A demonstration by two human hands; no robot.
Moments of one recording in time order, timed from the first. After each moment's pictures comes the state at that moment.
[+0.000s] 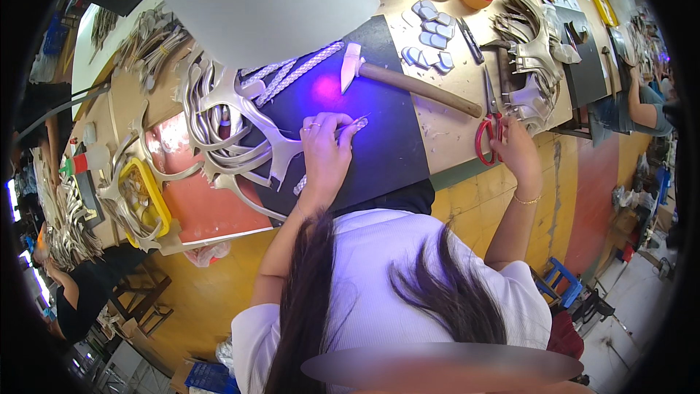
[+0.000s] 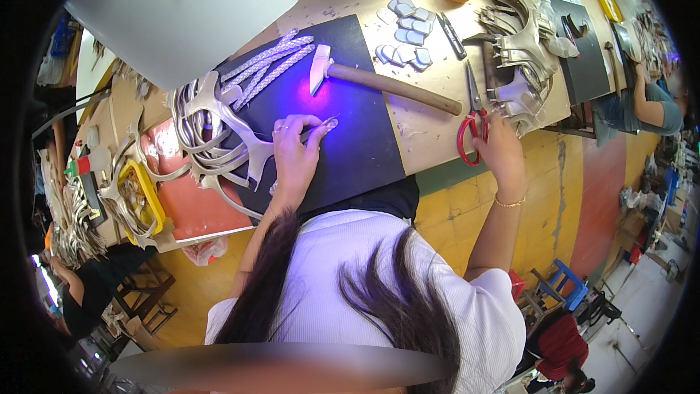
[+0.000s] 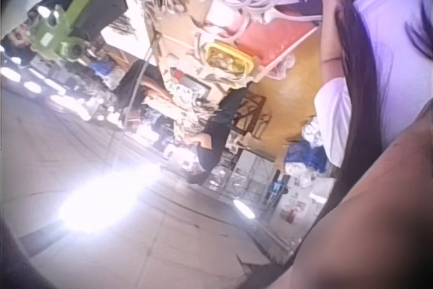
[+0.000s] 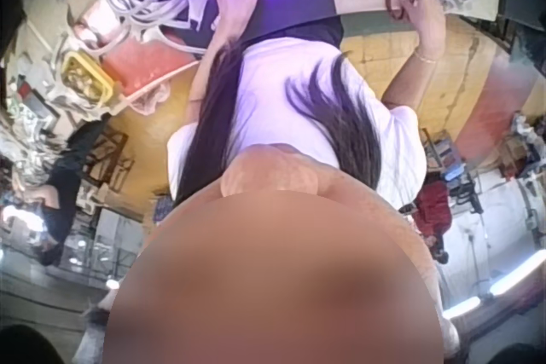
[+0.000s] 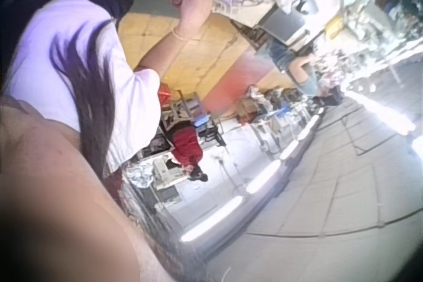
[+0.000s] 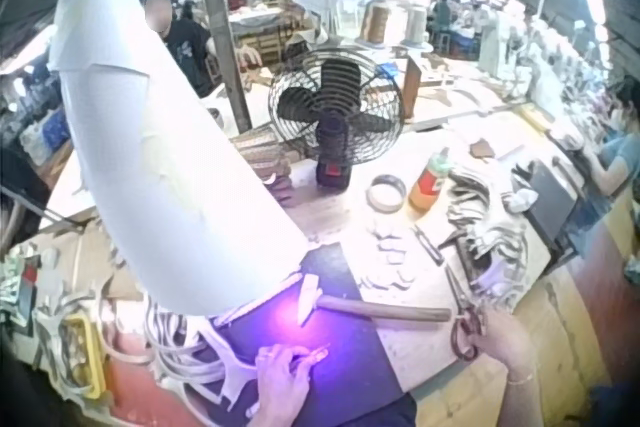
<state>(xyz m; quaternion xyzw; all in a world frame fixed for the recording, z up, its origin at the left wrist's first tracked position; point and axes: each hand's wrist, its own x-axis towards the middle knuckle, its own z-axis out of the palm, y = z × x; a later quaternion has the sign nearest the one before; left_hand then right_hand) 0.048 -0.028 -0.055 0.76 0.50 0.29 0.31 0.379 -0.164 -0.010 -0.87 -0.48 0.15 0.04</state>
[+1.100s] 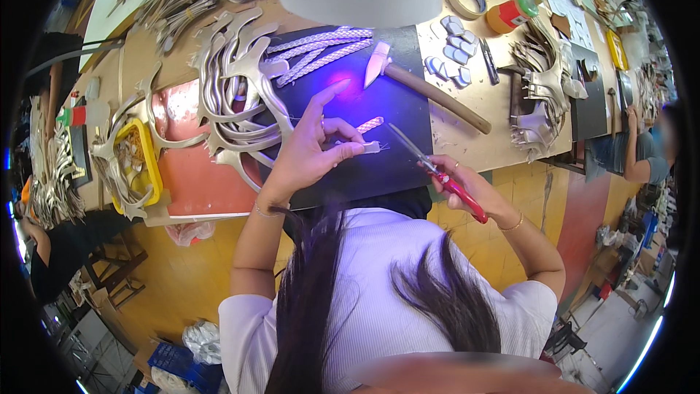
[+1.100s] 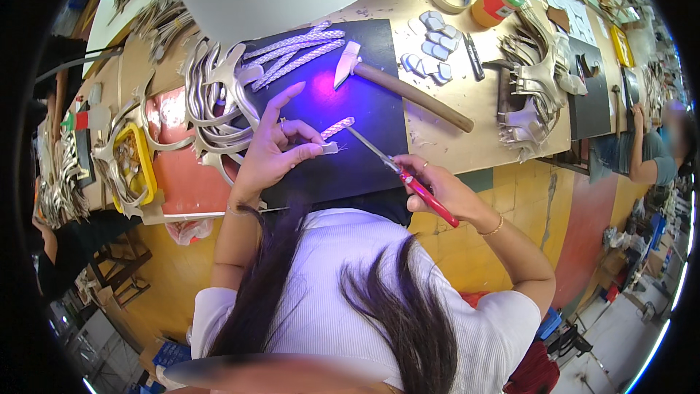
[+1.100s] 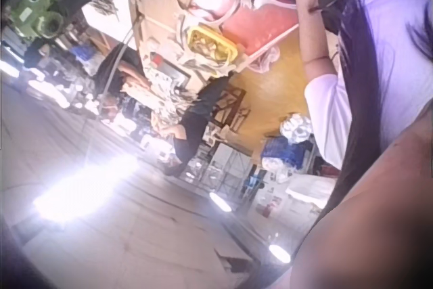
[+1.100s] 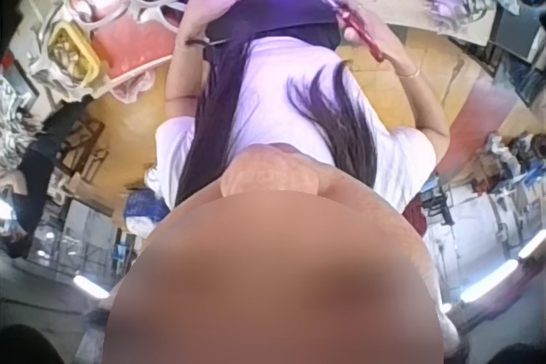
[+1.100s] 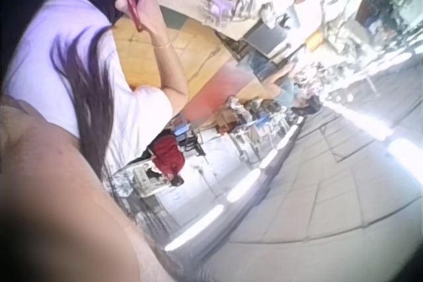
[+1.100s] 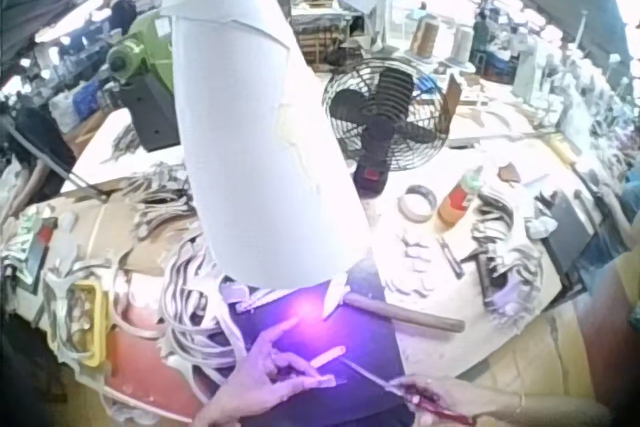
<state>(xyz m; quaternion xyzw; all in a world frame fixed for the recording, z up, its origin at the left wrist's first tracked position) -0.004 -0.011 0.002 0.50 0.34 0.27 0.75 0.298 -0.144 0.014 -0.52 -0.49 0.68 0.18</state>
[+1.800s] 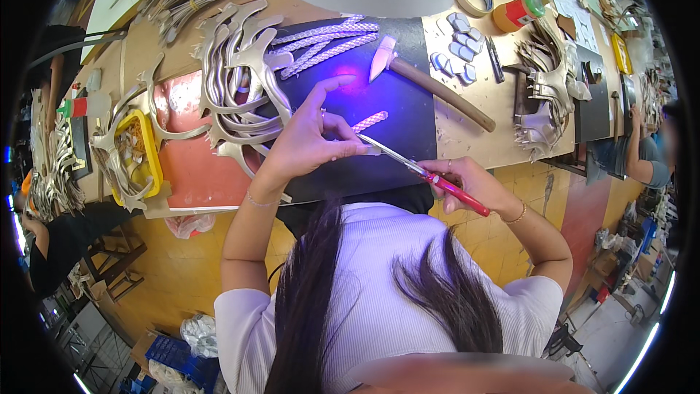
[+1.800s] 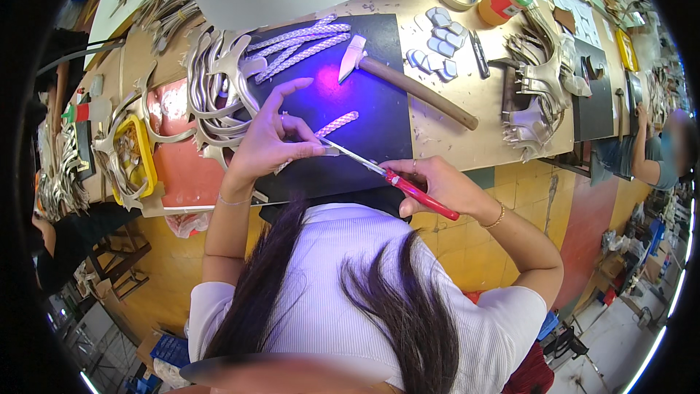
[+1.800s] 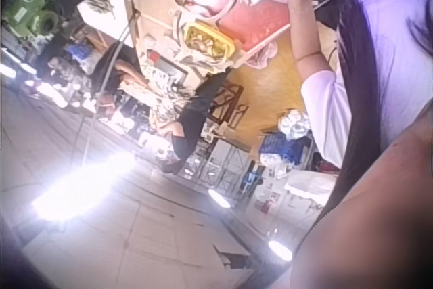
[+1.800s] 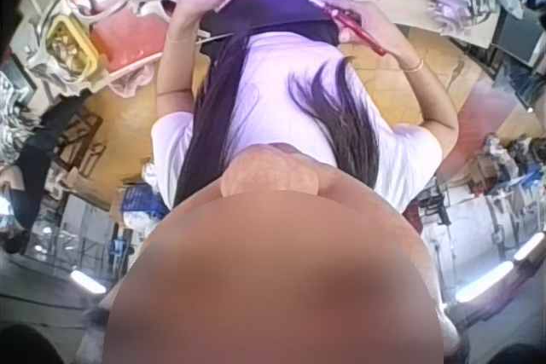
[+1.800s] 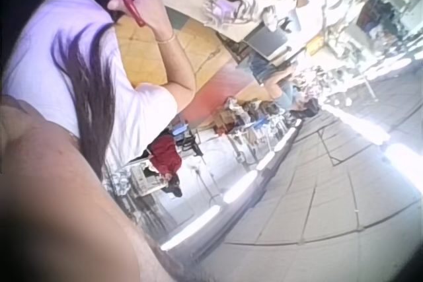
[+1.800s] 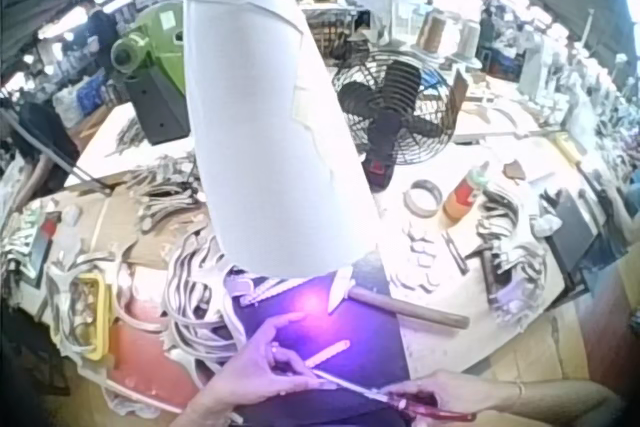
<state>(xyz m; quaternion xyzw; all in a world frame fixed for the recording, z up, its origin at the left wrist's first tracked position) -0.008 0.002 0.016 0.52 0.36 0.21 0.74 0.286 -0.123 0.032 -0.49 -0.48 0.71 0.16</state>
